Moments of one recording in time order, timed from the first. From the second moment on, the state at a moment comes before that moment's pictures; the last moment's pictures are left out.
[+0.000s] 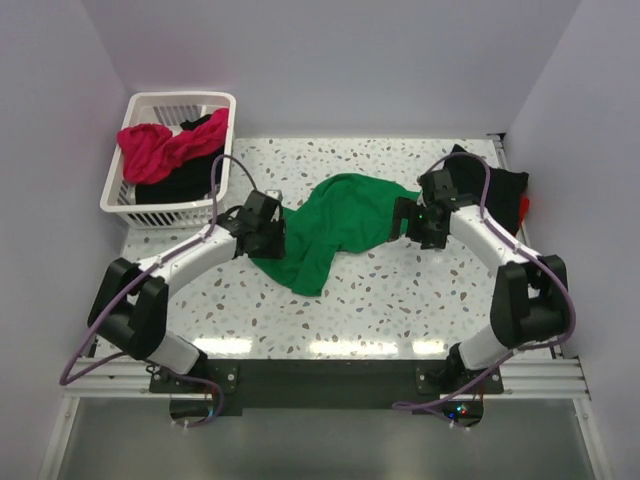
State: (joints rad) left arm -0.51 1.48 0.97 -0.47 -0.06 -0.44; right arm 0.20 1.52 1.07 -0.65 -0.07 0.40
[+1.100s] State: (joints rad) left arm -0.31 1.84 1.16 -0.49 0.01 -0.37; right arm 0.19 2.08 1.54 -0.66 0.07 0.37
